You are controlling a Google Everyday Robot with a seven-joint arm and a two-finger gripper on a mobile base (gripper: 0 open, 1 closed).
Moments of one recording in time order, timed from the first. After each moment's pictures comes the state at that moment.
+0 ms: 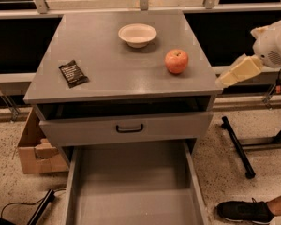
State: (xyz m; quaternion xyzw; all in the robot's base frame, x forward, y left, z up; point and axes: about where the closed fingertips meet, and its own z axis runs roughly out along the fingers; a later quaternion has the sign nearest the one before) arm 0.587 -0.261 0.941 -0.43 0.81 -0.02 0.40
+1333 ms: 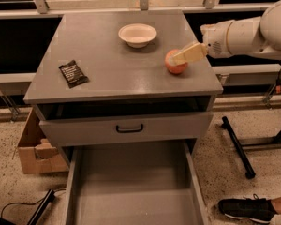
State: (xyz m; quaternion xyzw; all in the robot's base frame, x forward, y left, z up) arm 0.695 -0.160 0.922 -0.38 0.75 0.15 0.51
